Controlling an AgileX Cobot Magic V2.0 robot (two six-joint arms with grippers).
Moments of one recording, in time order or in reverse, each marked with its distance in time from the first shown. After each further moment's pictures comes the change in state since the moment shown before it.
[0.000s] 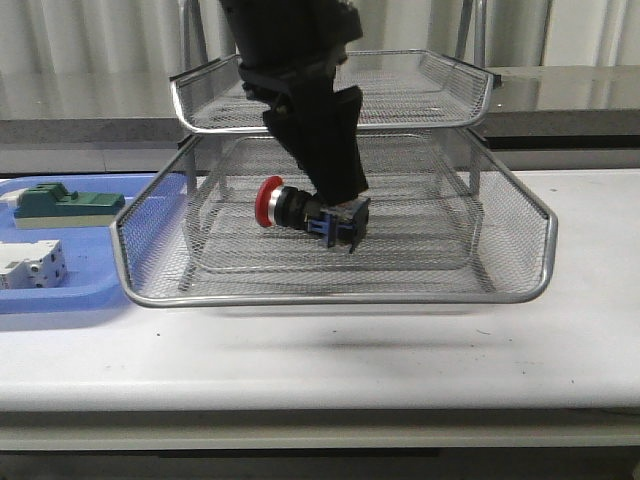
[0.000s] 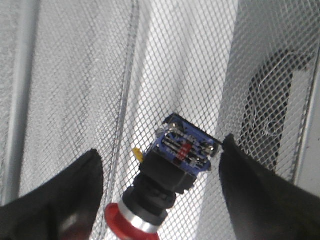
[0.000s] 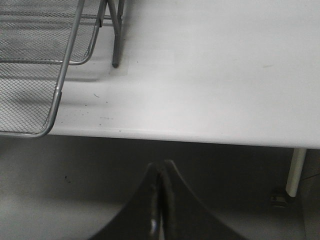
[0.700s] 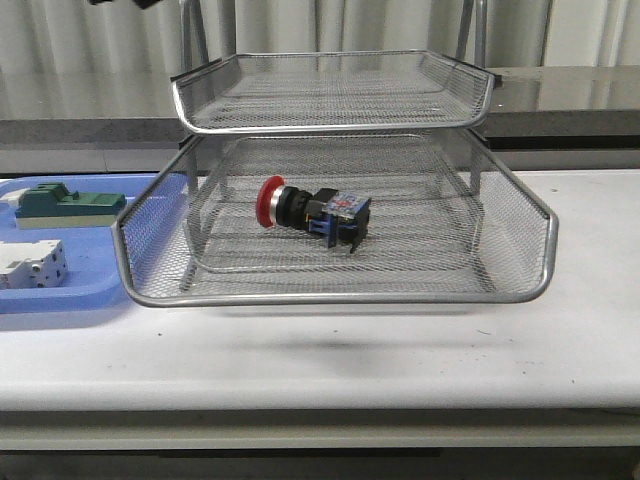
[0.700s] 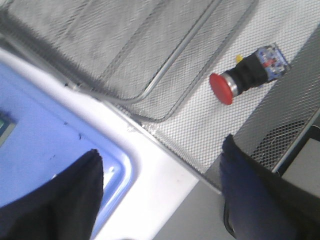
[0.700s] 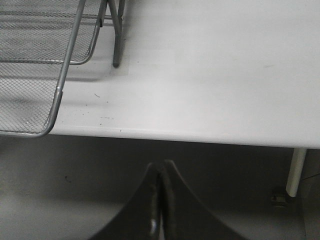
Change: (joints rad) left arm 0.292 -0.373 0.117 -0.002 0.086 -0.235; right arm 0.000 0.000 0.000 0.000 0.000 0.000
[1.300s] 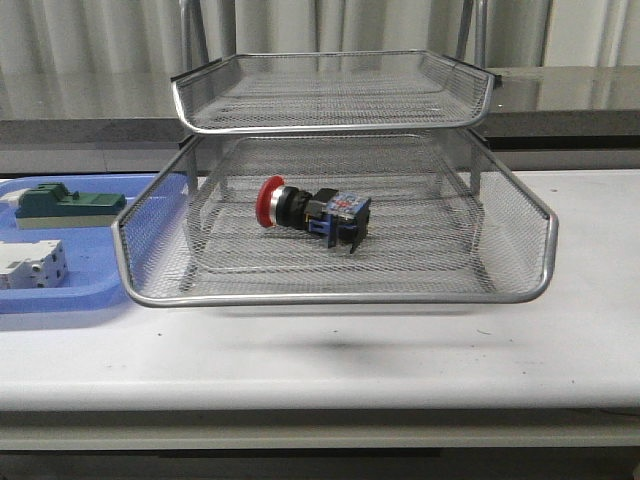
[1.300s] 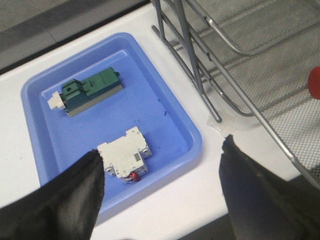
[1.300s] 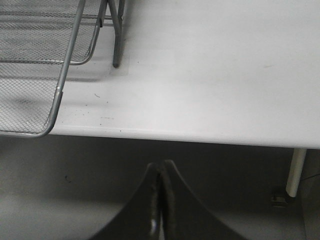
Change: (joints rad) left arm 0.272 -0.663 0.753 -0.046 -0.551 -0.052; right arm 0.000 0.000 0.000 0.000 0.000 0.000
